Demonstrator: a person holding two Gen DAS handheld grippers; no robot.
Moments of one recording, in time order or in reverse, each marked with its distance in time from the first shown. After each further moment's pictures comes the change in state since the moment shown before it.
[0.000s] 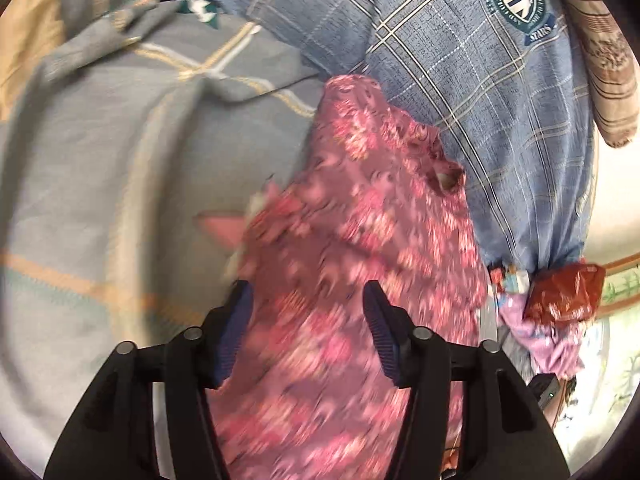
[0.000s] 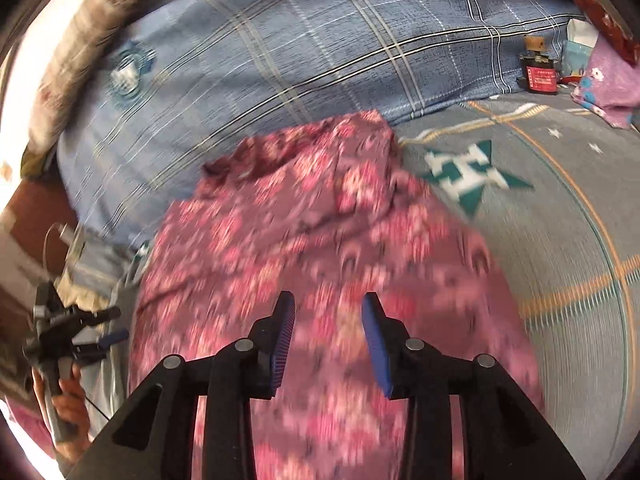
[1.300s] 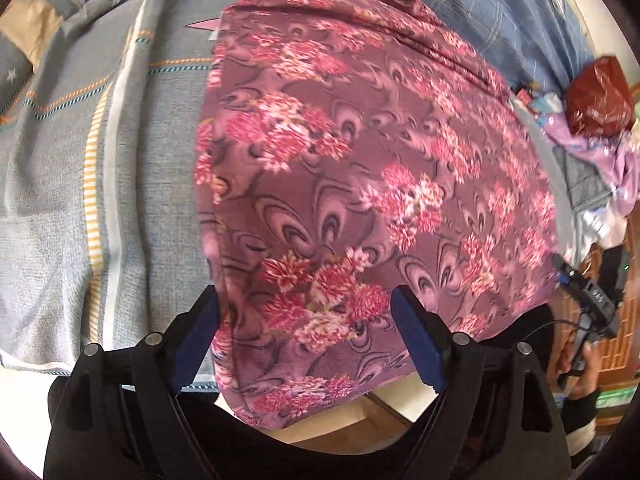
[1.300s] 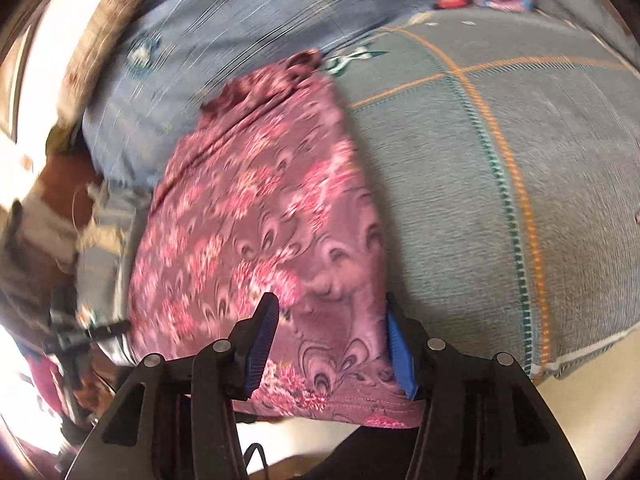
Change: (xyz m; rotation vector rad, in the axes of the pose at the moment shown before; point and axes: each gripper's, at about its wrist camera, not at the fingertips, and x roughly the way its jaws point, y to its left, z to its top) left arm 0.001 -0.012 -0.181 0.416 0.132 0.243; right arm -0.089 -0.110 -0.117 0.022 0.123 0.084
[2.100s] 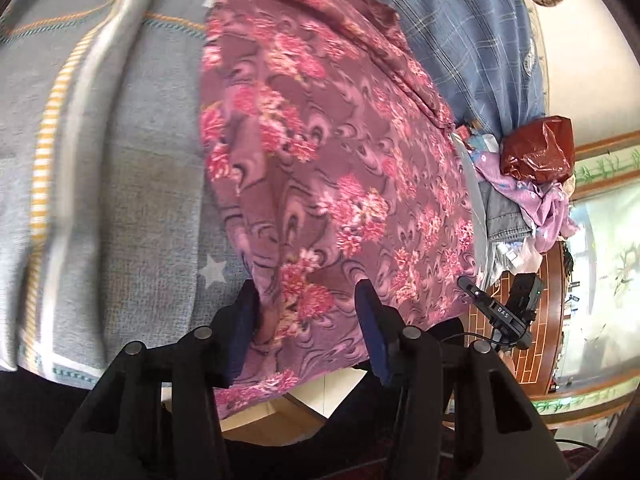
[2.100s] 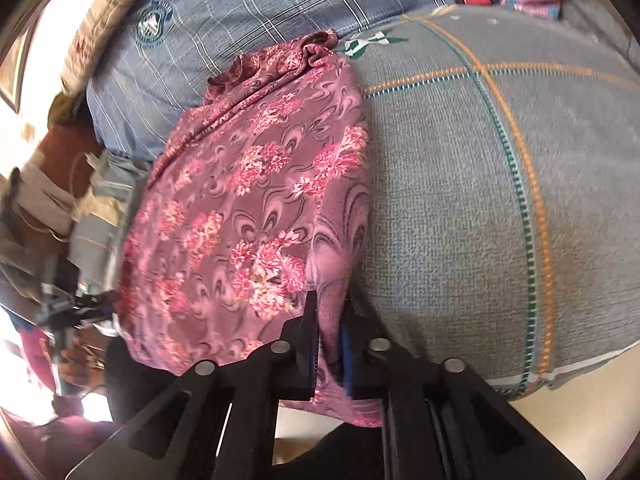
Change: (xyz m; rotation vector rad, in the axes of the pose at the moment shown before) left arm 0.003 0.038 0.002 -0.163 0.030 -0.382; right arm 0.007 -0.001 0.002 -0.035 0.068 0.004
